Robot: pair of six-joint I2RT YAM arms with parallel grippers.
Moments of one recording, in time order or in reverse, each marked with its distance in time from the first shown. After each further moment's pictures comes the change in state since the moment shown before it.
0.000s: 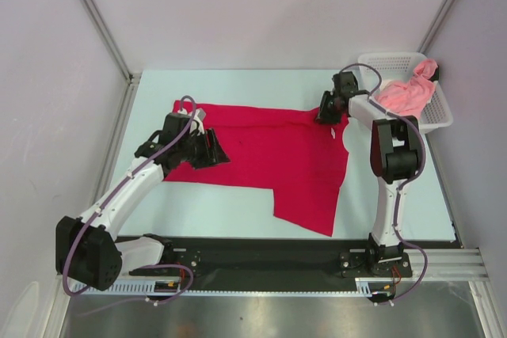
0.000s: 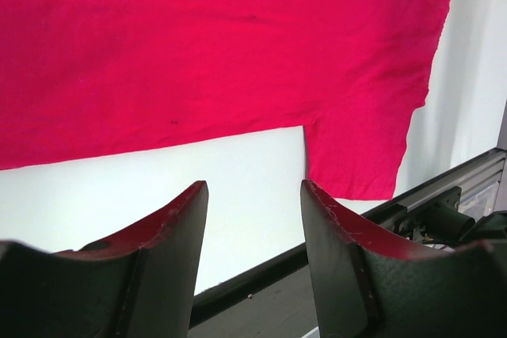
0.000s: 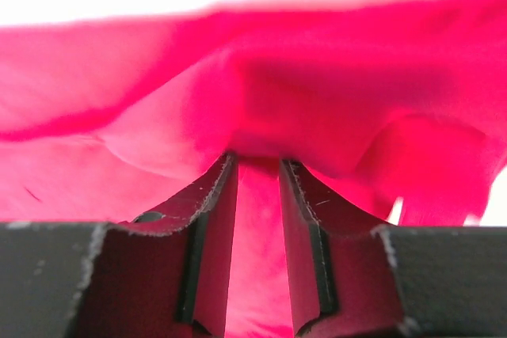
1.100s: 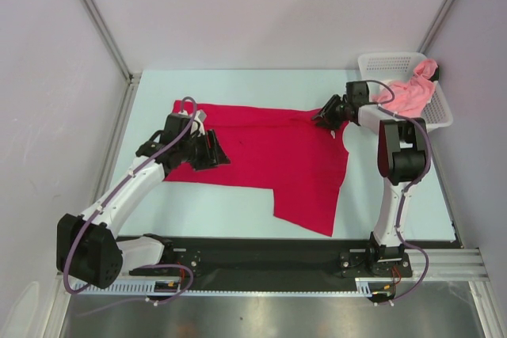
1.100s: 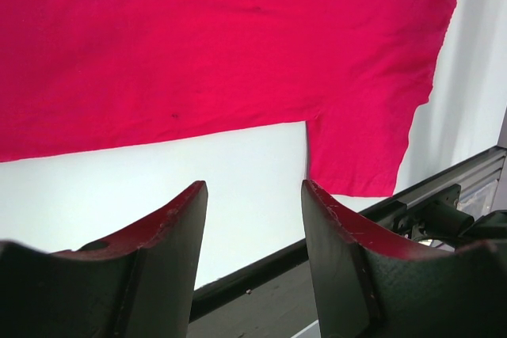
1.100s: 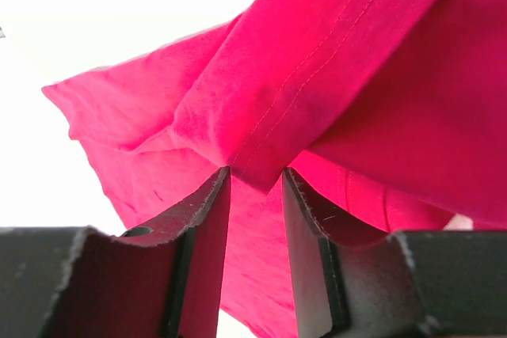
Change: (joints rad) left arm -0.001 0.013 -0.002 -0.013 0.004 -0.014; right arm -0.080 -0.038 -0.165 0.233 -0.259 0.343
